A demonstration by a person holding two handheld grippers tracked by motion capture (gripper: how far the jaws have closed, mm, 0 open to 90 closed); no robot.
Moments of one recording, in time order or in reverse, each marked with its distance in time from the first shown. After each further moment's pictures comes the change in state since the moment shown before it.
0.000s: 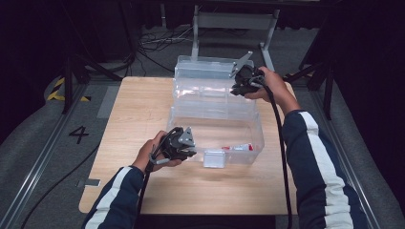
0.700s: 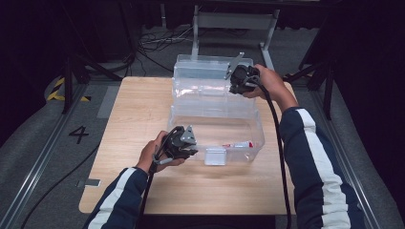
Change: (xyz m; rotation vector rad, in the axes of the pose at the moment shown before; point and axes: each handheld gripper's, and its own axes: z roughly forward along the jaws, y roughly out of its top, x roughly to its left) left arm 0.000 0.003 0.004 -0.009 0.029 -0.048; right arm 0.005 0.013 0.000 0.064 -0.024 -0.089
